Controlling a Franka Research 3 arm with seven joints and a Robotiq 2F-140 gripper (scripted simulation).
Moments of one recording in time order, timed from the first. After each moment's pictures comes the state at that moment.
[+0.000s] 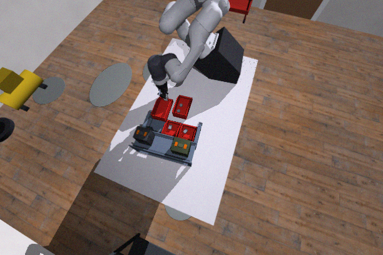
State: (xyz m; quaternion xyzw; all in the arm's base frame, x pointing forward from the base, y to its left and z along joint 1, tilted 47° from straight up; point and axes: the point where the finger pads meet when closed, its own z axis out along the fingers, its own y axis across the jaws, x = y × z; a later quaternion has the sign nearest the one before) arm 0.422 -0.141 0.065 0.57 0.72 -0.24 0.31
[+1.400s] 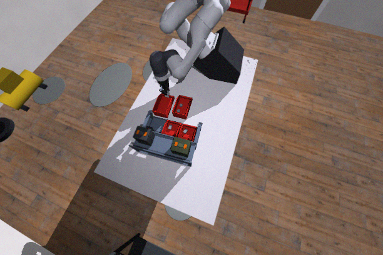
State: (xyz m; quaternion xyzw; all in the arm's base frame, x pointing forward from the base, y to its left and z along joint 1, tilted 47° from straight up) arm 0.393 -0.148 0.064 0.57 0.72 -0.24 0.31
